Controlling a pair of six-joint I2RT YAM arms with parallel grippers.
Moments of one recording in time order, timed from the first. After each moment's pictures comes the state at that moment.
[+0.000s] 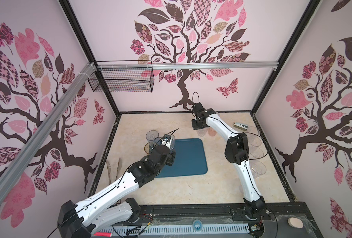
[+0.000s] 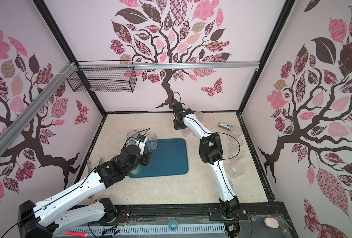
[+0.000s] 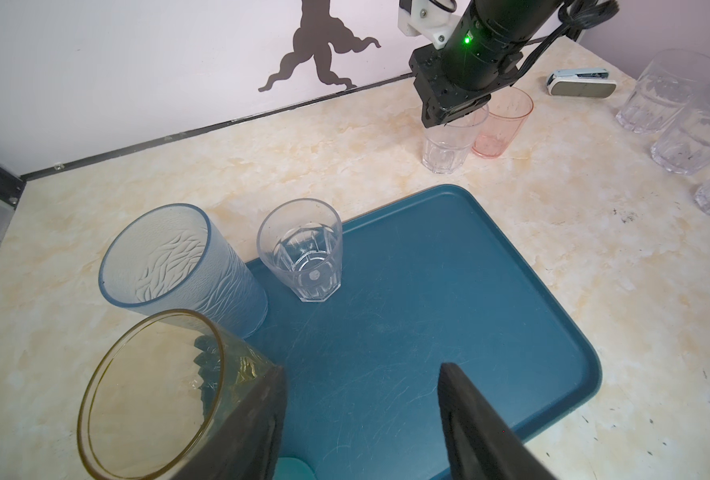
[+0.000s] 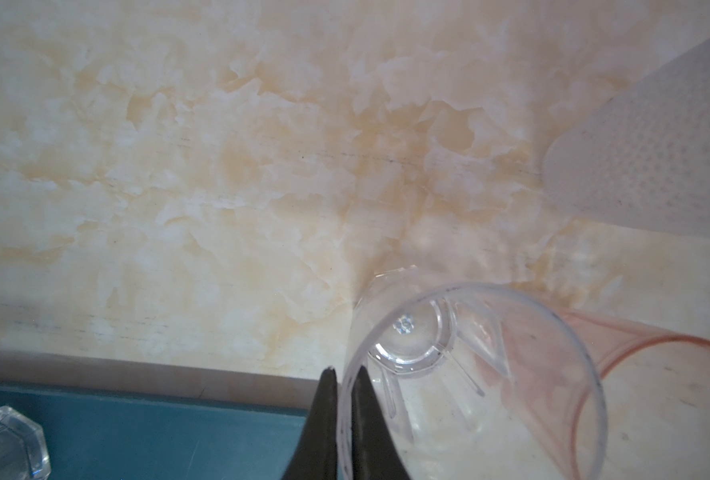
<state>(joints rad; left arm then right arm) -0.82 1.01 0.82 -0.38 -0.42 -0.21 0.46 2.43 2.32 -0.98 0.14 0.28</state>
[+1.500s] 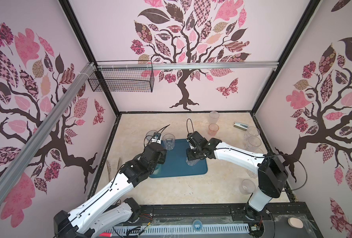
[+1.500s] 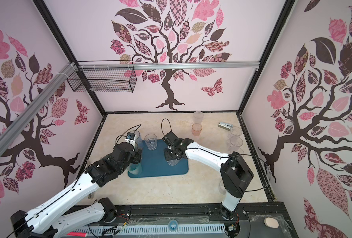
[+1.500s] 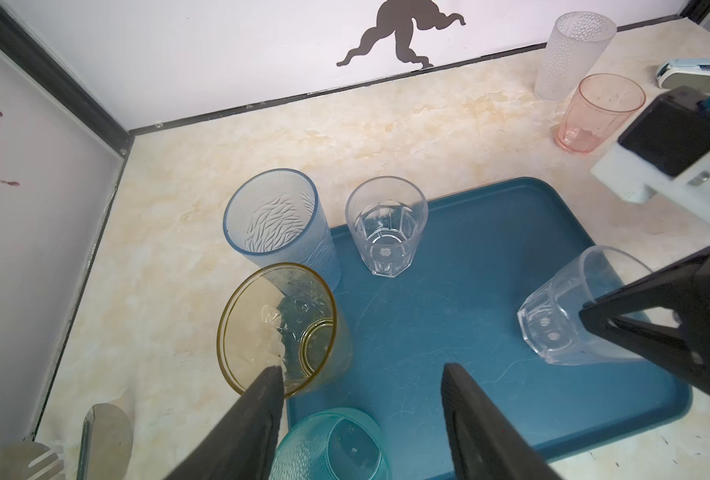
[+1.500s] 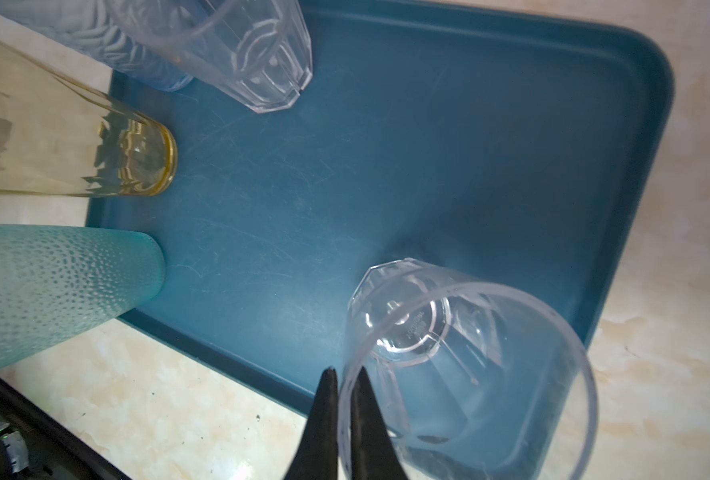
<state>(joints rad) -0.73 0.96 0.89 -0.59 -0.50 -0.25 0.82 1.70 1.28 -0.58 -0.02 0.53</state>
